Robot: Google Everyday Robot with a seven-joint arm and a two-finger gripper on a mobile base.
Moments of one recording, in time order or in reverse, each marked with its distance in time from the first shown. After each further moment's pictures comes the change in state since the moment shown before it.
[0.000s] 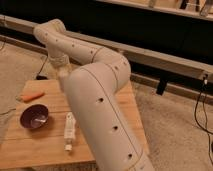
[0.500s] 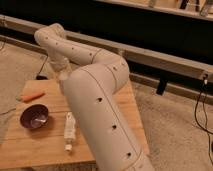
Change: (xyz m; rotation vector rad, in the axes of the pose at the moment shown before) arm 0.008 0.009 0.024 -0.026 0.027 0.006
